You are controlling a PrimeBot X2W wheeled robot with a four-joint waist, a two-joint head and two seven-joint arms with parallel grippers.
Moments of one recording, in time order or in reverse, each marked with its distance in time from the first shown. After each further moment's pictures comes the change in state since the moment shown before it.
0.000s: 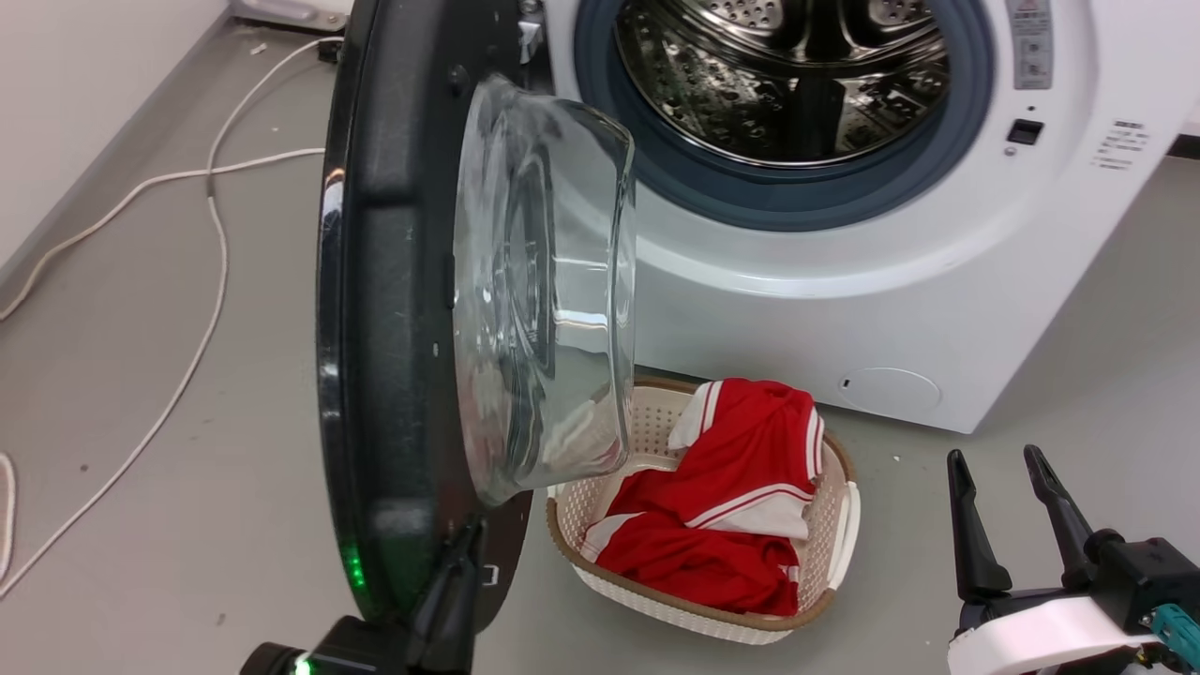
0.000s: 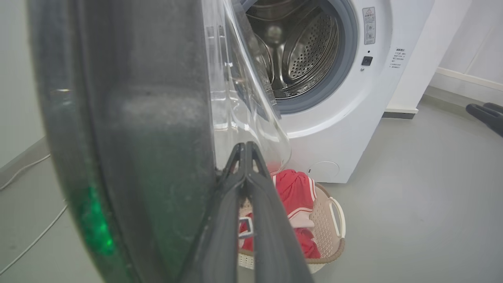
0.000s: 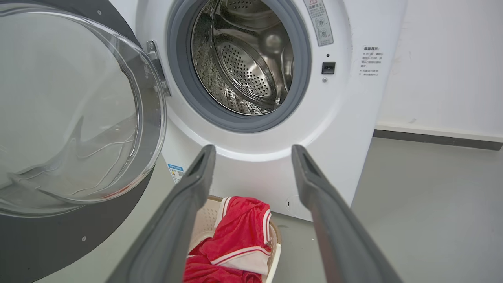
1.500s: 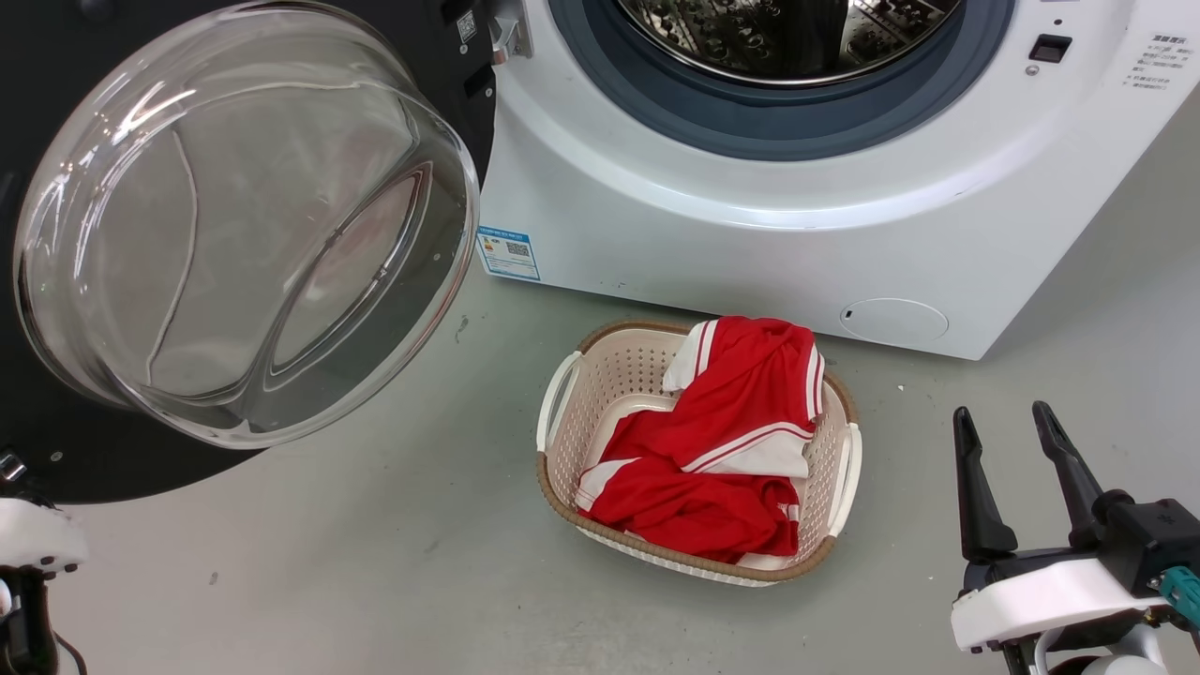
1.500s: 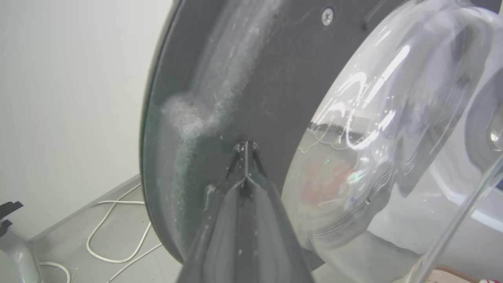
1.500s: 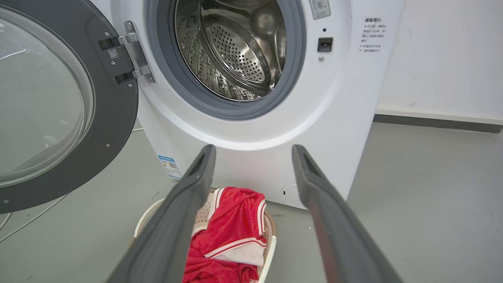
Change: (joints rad) left arm -0.305 0.242 0.562 0.544 -0.350 -0.111 -0.170; right arm -0.056 0.000 -0.005 -0.025 -0.015 0.000 0.023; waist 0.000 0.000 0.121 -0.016
